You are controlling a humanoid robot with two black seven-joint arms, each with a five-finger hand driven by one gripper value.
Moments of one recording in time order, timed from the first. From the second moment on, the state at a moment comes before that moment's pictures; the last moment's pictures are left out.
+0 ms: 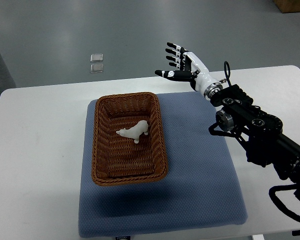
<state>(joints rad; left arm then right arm) -0.02 0.00 -0.02 -0.14 0.01 -0.07 0.11 0.78 0.00 0.86 0.66 -0.73 -0.03 0.30</state>
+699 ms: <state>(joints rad) -0.02 0.00 -0.02 -0.14 0.01 -0.07 0.11 0.71 -0.01 0.88 0.58 -0.33 -0.10 0.40</state>
